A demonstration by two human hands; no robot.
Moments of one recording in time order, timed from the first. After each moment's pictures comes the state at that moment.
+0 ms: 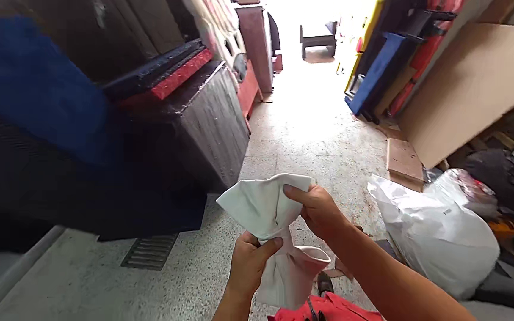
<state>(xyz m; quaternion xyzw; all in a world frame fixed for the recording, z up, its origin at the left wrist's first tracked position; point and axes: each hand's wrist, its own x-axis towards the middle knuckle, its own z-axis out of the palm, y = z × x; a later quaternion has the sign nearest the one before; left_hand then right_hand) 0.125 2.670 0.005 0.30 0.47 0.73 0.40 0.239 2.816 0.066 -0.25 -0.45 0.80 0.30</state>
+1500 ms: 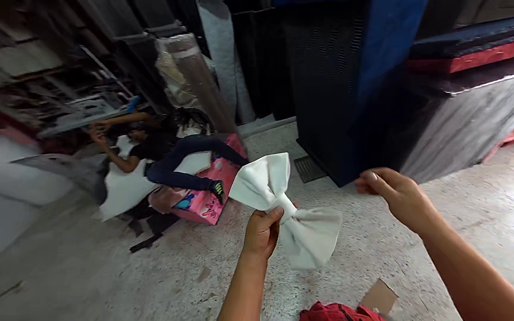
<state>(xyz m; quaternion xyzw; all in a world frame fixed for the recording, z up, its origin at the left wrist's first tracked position) 0.062 2.305 0.010 -0.04 0.45 0.89 -0.04 -0.001 2.629 0.061 0.11 -0.80 0.58 0.02</state>
